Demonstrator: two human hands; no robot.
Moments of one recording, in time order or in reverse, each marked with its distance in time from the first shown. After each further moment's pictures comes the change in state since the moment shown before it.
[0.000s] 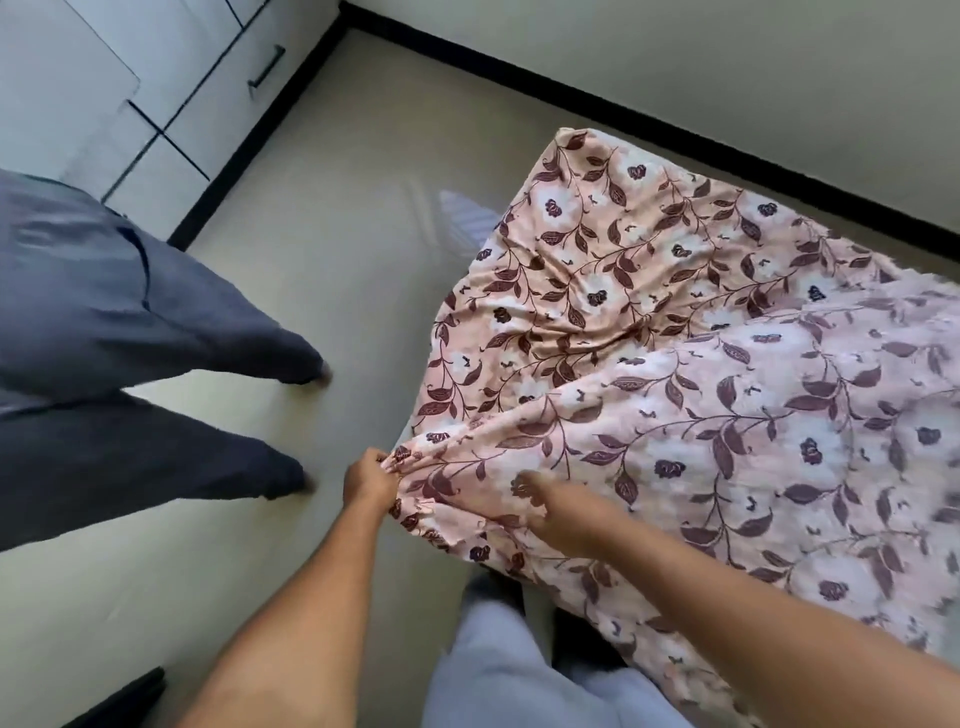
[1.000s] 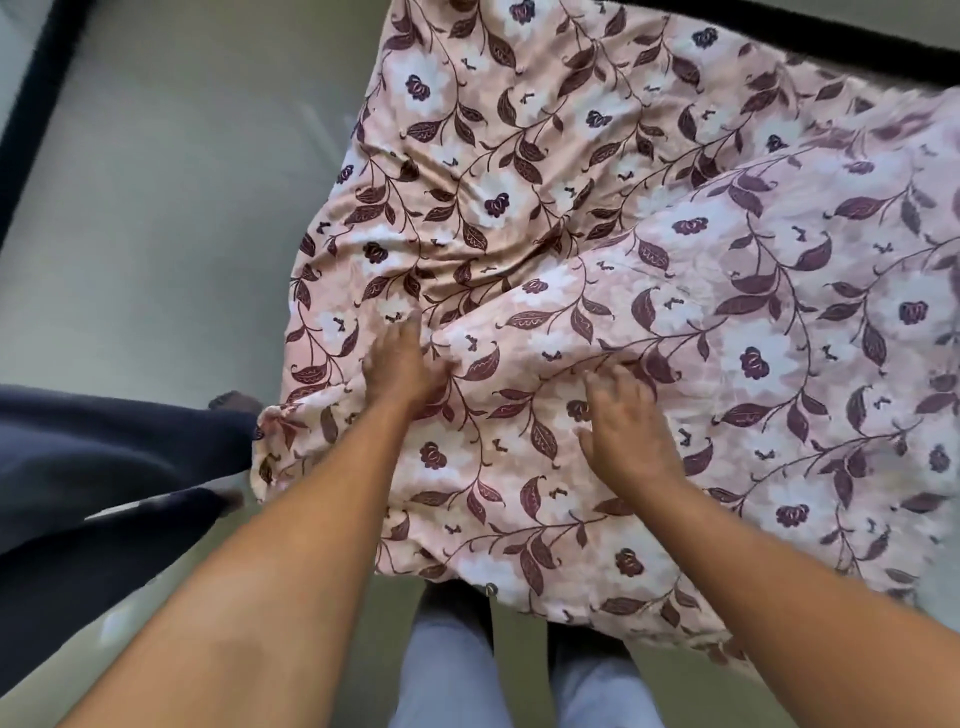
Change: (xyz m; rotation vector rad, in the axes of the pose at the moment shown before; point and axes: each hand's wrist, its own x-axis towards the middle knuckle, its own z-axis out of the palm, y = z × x) left_hand 0.040 0.182 0.175 0.344 -0.055 0.480; right_hand 0.063 0.228 0.028 -0.133 0.549 0.300
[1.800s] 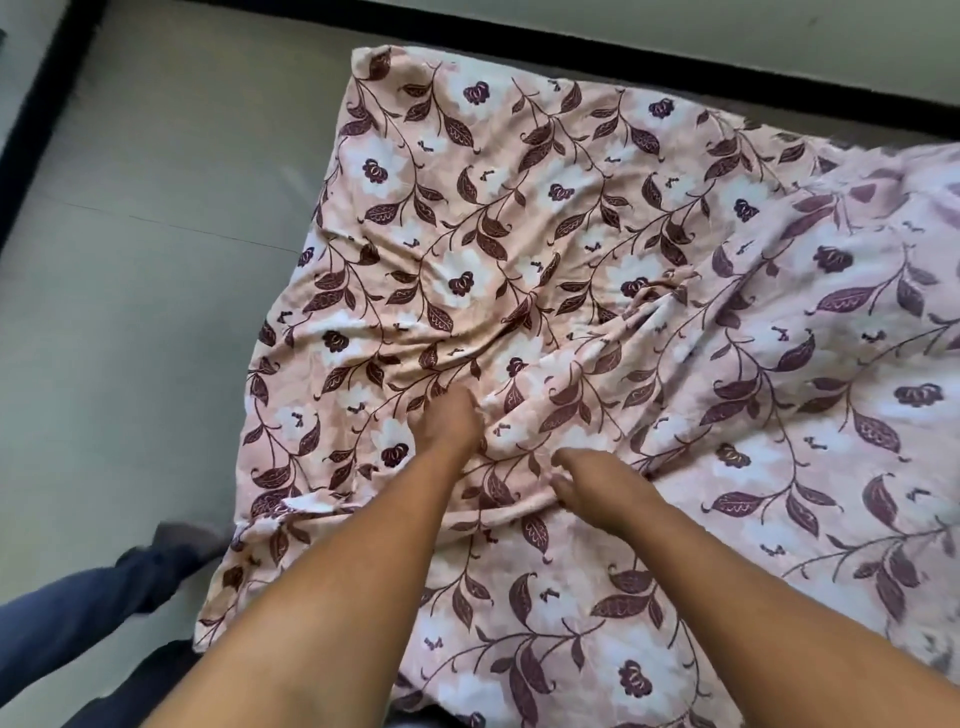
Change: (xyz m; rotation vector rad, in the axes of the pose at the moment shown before) left_hand 0.057 0.096 0.054 0.050 -0.169 -0.041; right_hand 0.087 0.029 -0.007 0.208 -0.361 -0.020
